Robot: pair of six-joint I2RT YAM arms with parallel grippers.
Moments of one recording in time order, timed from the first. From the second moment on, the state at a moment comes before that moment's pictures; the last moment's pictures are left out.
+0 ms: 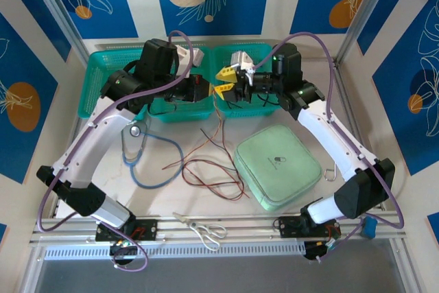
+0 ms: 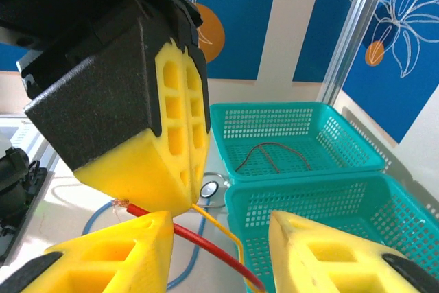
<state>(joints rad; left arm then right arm) -0.63 1.52 1.91 -1.02 0.35 -0.40 0.45 1.44 1.44 -0.27 -0.93 -0.36</state>
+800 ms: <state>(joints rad) -0.63 1.51 1.88 -1.01 0.34 -0.40 0.45 1.48 1.44 -0.34 -0.94 -0.43</state>
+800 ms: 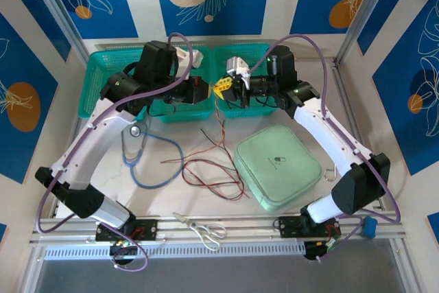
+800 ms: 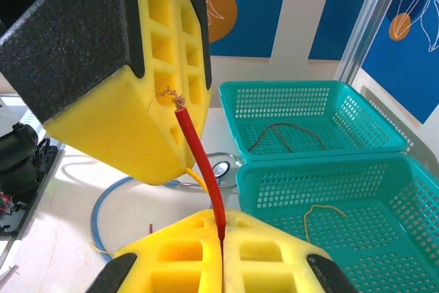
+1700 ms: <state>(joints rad) -0.46 1.34 1.78 -0.99 0.28 -0.42 0.36 1.23 1.31 -0.08 -0.62 -0.13</state>
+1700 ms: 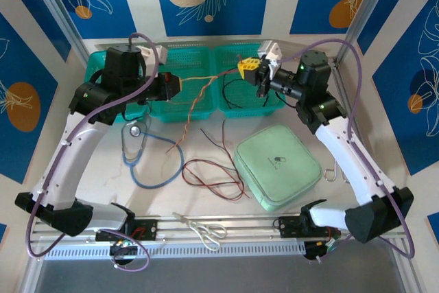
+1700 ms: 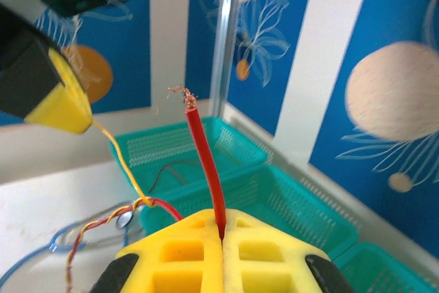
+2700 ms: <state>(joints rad) -0.27 1.34 1.94 -1.06 0.26 -0.38 0.18 1.15 1.36 0.04 -0.24 0.12</state>
